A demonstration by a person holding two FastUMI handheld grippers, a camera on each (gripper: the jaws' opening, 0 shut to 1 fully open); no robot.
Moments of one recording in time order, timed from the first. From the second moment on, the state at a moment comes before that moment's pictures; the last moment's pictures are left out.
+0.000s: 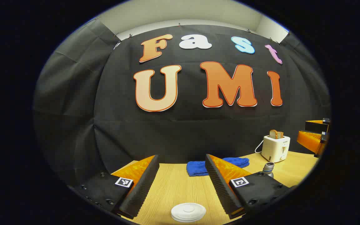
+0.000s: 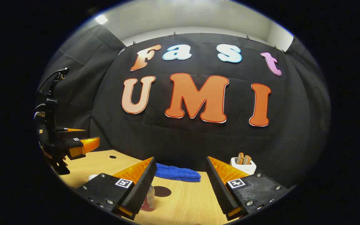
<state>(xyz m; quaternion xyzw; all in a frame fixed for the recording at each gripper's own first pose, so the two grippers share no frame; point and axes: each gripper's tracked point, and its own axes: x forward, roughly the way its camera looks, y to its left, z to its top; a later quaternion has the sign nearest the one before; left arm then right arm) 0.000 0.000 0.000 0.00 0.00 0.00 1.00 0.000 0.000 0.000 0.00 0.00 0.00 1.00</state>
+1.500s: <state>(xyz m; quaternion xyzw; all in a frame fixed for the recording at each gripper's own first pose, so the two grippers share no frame) -0.007 -0.001 -0.093 0.01 0.10 -0.01 0.99 0.002 0.047 -0.073 0.02 0.08 0.05 1.00</state>
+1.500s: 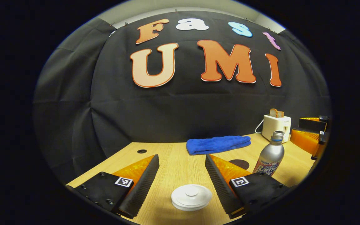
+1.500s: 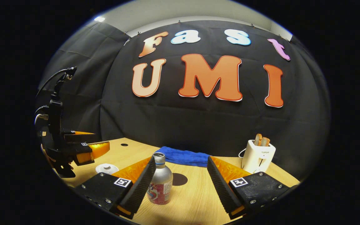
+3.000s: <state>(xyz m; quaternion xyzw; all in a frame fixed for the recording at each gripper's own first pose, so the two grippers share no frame) 0.003 -0.004 -0.141 0.01 0.13 -0.01 0.99 0.008 0.104 -0.172 0.02 0.21 0.12 0.97</state>
